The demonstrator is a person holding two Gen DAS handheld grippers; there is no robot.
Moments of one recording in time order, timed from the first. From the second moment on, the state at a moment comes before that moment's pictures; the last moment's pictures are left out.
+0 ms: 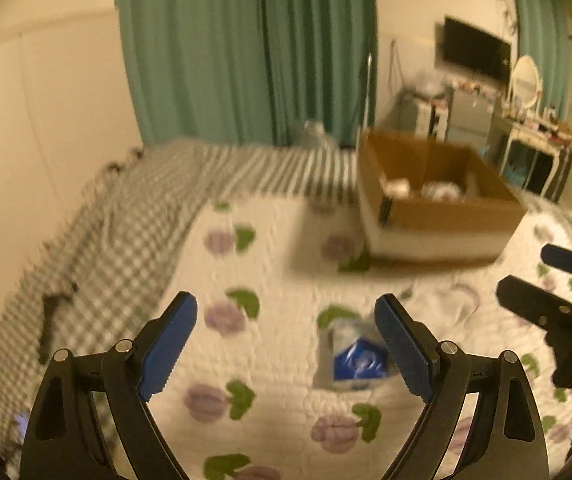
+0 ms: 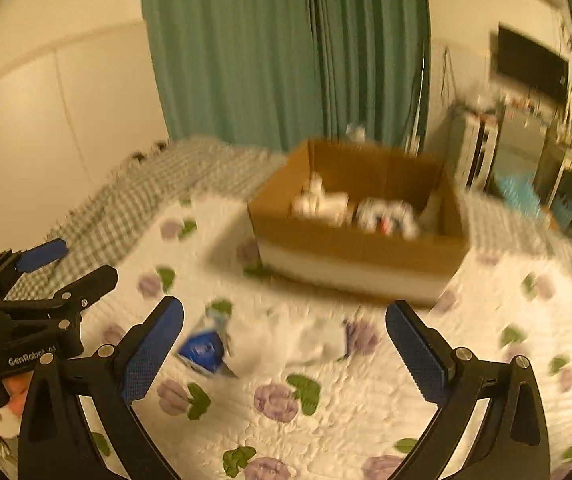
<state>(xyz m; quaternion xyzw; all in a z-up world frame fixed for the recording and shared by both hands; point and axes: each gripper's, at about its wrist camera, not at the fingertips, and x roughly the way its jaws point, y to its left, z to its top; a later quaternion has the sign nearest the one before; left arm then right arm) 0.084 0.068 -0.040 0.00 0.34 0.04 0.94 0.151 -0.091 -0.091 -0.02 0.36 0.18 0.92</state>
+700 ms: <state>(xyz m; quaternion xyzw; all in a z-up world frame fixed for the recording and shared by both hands) 0.108 0.051 -0.137 0.01 0.43 0.04 0.90 0.206 -0.064 -0.219 -0.01 0.44 0.22 0.87</state>
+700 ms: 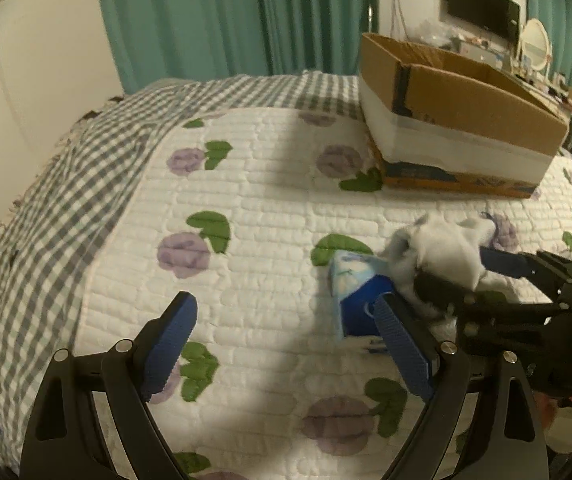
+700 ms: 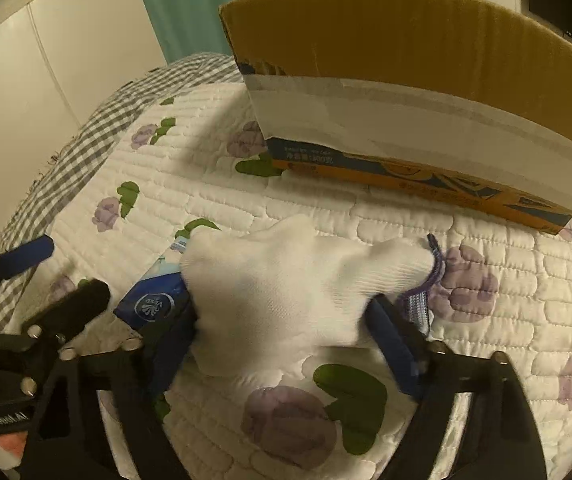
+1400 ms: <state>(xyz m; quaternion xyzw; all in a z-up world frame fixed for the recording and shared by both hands) 0.134 0.009 -0.178 0.01 0.47 -0.02 0.88 0.195 -0.124 -0.174 0.03 0.38 0.18 0.90</state>
